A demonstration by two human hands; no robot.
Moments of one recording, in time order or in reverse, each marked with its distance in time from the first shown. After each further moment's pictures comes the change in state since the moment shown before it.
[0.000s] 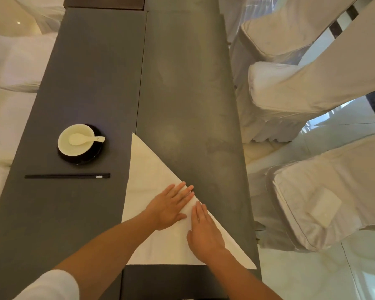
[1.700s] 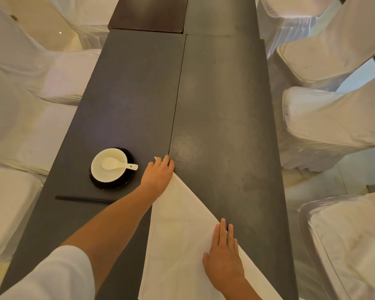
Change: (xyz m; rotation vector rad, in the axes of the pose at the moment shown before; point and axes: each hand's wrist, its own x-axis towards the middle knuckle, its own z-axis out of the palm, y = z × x) left_hand 0.012 -0.197 -0.056 -0.008 0.093 -0.583; right_hand 0.068 -0.047 -0.018 -0.133 -0.044 0.084
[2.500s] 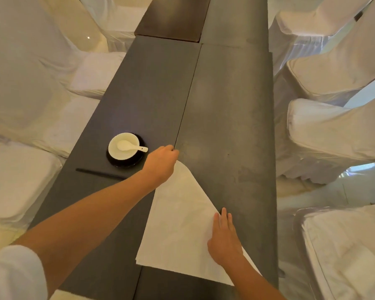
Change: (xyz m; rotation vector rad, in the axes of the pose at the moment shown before) left_hand -0.075 0.023 -0.075 -0.249 0.247 -0.087; right_hand -0.011 0.033 0.003 0.043 0.029 -0.042
